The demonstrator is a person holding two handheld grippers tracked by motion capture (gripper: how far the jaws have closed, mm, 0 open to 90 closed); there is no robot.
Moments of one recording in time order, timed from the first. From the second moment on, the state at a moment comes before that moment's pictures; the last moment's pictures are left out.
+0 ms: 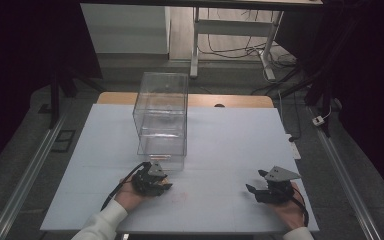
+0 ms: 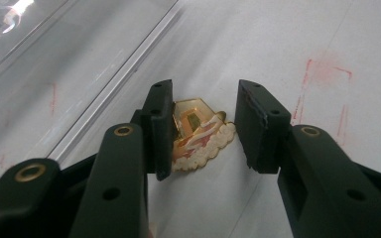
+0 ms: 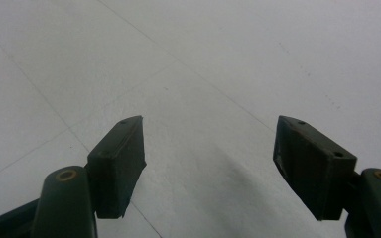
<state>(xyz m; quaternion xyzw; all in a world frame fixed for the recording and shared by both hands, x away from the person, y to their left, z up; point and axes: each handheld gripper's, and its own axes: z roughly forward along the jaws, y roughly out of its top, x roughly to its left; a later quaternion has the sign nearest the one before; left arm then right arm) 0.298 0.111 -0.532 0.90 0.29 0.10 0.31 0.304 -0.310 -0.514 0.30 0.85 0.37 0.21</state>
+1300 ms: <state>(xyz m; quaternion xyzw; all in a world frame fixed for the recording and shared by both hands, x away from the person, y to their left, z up) 0.289 0.116 -0.524 0.89 0.28 0.11 0.34 0.304 -0.310 -0.515 0.30 0.85 0.37 0.22</state>
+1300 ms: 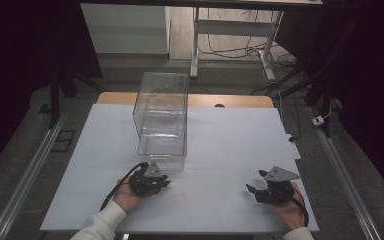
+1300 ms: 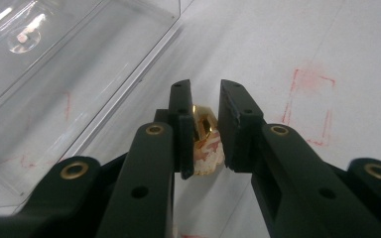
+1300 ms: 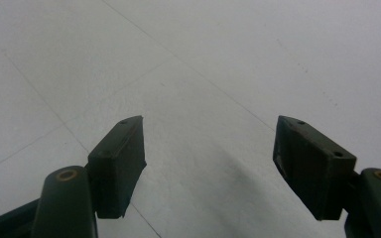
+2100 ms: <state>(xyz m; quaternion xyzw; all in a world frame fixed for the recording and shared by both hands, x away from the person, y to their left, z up) 0.286 0.115 -0.528 0.91 0.27 0.08 0.31 0.304 -0.311 -0.515 0.30 0.85 0.36 0.22</state>
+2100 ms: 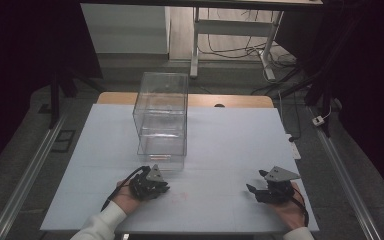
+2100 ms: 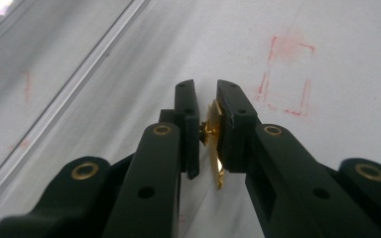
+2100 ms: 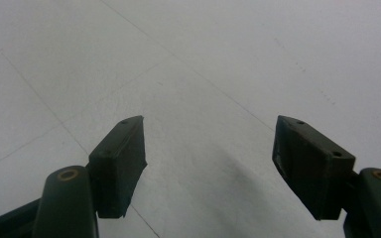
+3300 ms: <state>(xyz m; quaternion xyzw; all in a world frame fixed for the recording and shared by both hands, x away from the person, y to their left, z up) 0.277 0.134 -0.484 0.87 0.27 0.11 0.38 0.304 -0.311 -0.515 0.30 0.85 0.36 0.22</state>
